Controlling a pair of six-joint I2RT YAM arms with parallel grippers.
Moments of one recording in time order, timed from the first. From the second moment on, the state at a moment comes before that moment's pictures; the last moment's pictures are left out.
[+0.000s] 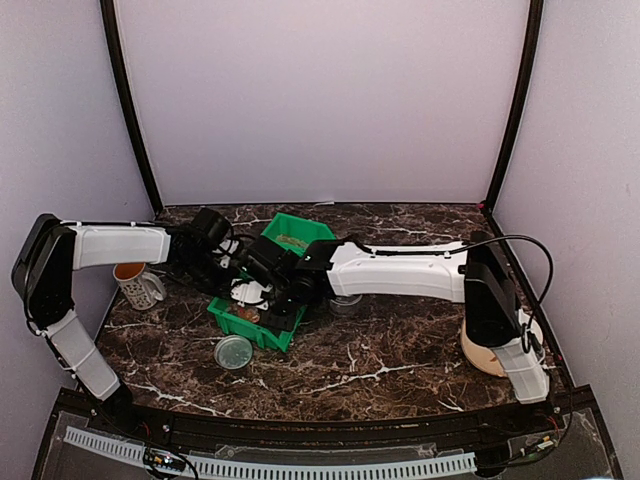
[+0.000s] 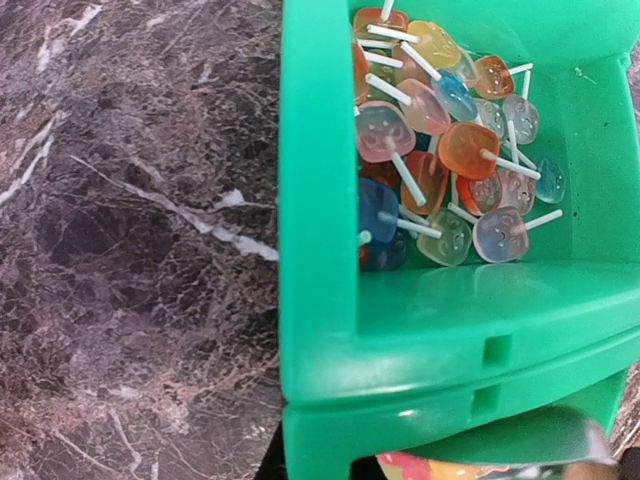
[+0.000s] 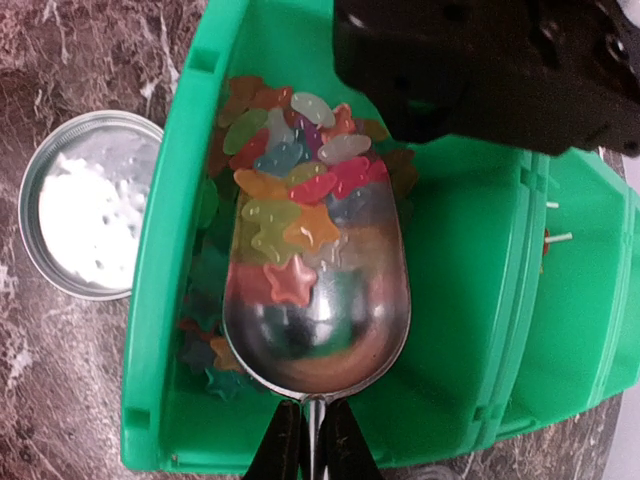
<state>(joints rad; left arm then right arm) -0.49 1.65 1.06 -0.55 0.05 -0.21 1.19 2.28 2.00 -0.76 0.19 -0.37</state>
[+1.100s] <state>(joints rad) -0.50 1.65 1.05 -0.53 0.13 -0.23 1.13 1.98 1.32 -0.11 0.04 -0.18</state>
